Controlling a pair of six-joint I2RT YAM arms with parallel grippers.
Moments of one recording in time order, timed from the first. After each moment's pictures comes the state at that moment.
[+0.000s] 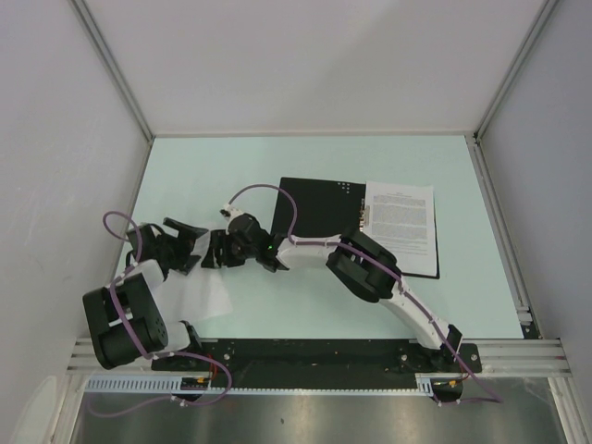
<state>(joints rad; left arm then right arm) 0.40 1.32 0.43 0.07 0.45 -0.90 1.08 2.41 1.73 0.20 -0.21 0.84</state>
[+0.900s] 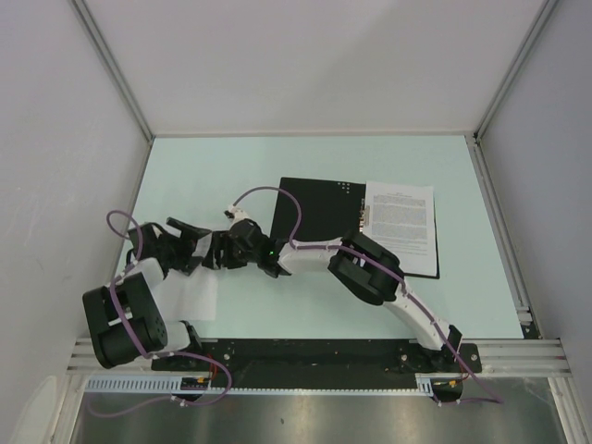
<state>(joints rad) 0.40 1.32 0.43 0.06 0.50 -0.90 1.09 2.38 1.65 0.28 -0.12 0.87</state>
